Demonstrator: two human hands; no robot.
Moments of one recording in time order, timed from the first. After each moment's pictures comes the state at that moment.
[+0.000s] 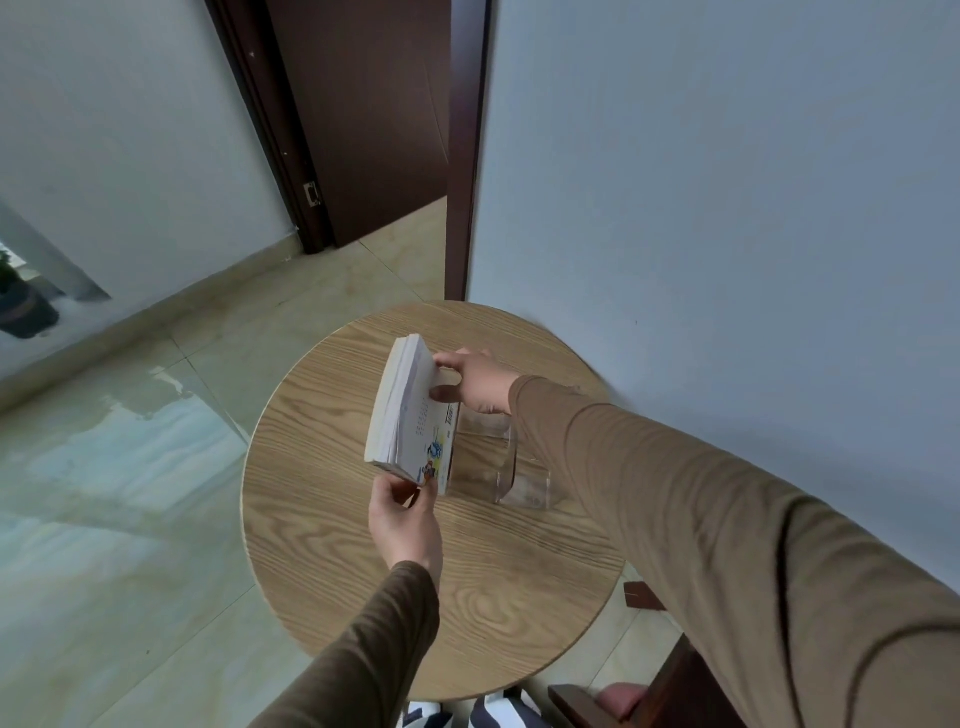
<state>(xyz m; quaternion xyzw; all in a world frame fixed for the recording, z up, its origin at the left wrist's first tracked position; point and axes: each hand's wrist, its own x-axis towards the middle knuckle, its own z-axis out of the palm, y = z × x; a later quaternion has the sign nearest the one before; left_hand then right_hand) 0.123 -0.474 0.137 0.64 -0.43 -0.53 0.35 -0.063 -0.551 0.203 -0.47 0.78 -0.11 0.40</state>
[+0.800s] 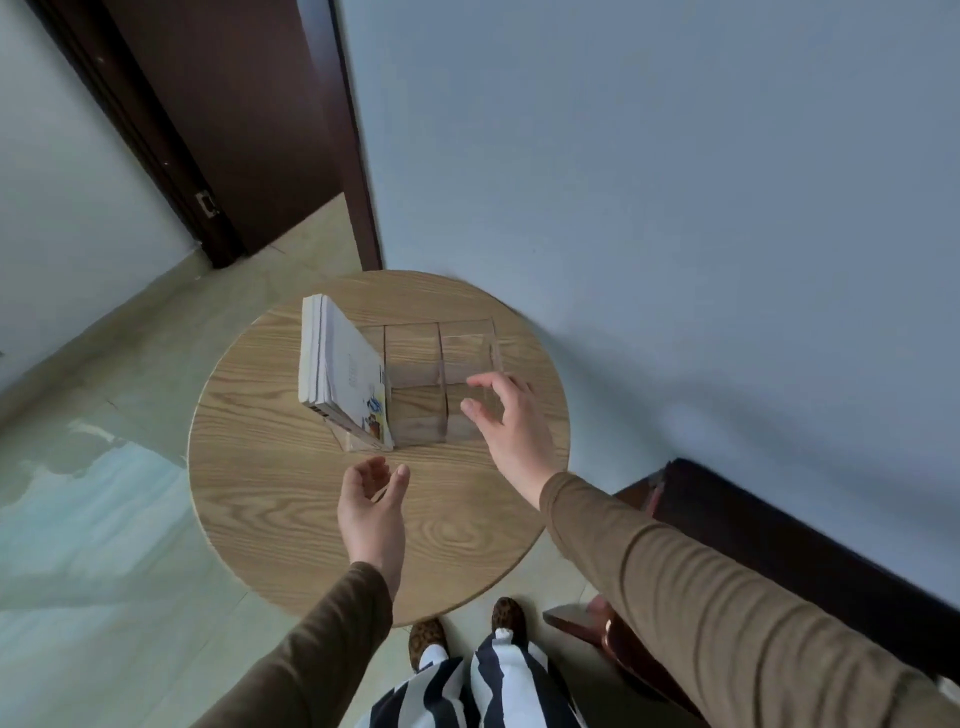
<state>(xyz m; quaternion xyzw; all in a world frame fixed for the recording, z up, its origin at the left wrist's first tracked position) 0.171 -0.423 0.147 0.54 -0.51 -0.62 0.25 0.008 -0.341 0.205 -0.29 0.84 -0.43 0.17</state>
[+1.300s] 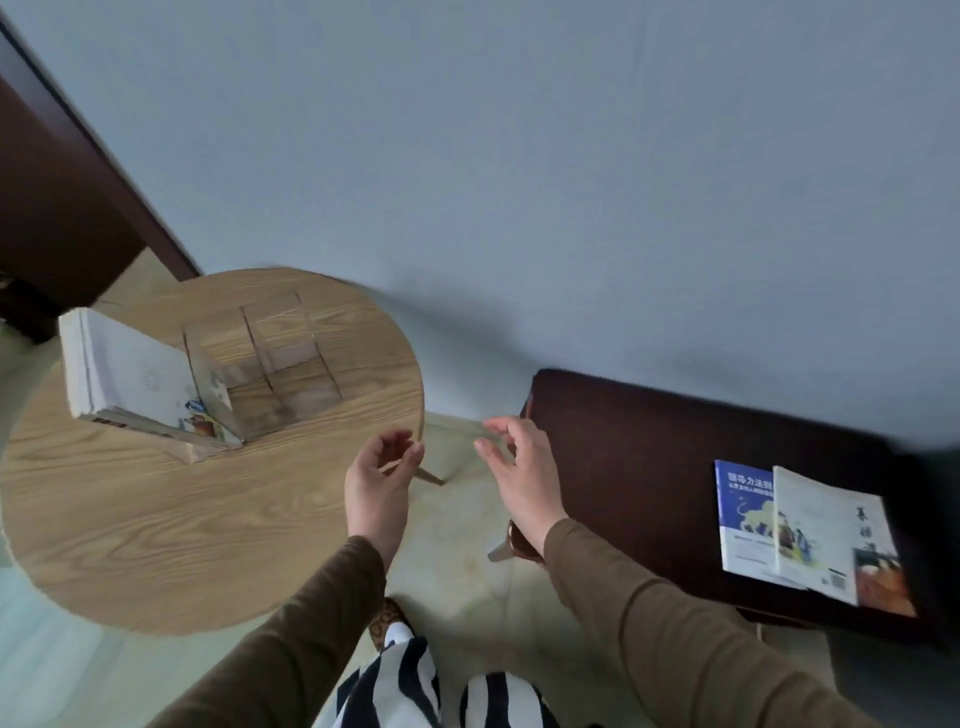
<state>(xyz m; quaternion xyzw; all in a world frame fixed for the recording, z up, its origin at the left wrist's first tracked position) 0.129 -0.267 0.171 0.33 -0.71 -0.61 0.11 0.058 -0.103 0.163 -0.07 0.87 -0.47 0.10</state>
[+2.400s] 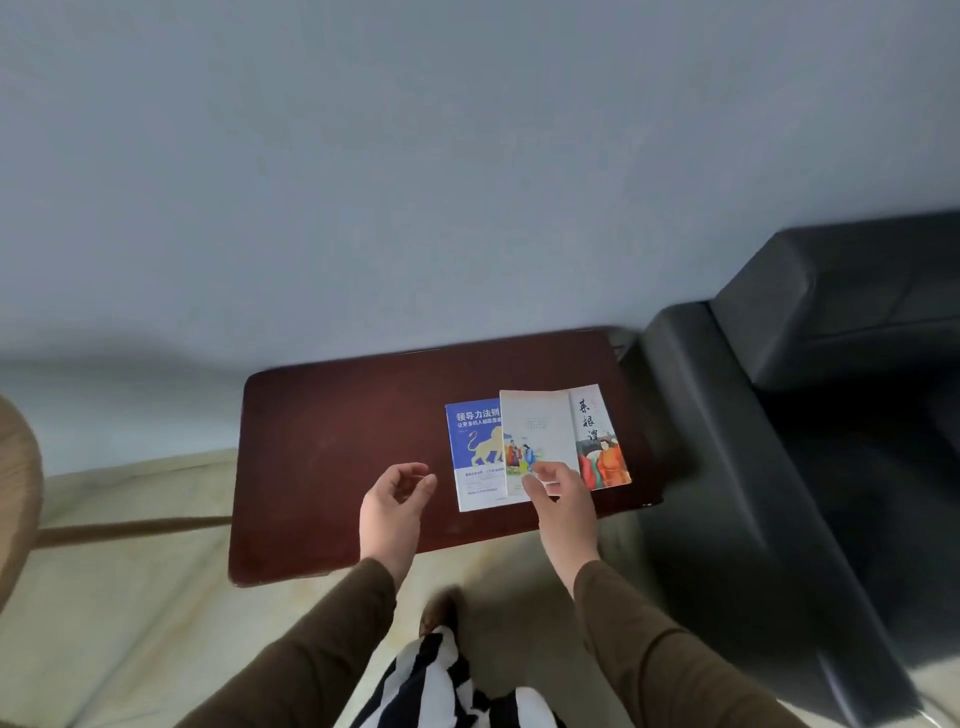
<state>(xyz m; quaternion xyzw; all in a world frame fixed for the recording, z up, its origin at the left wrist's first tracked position) 0.079 0.197 0.125 0.22 -0.75 -0.62 -0.09 0.096 0.406 0.118 0.26 0.82 -0.51 0.05</state>
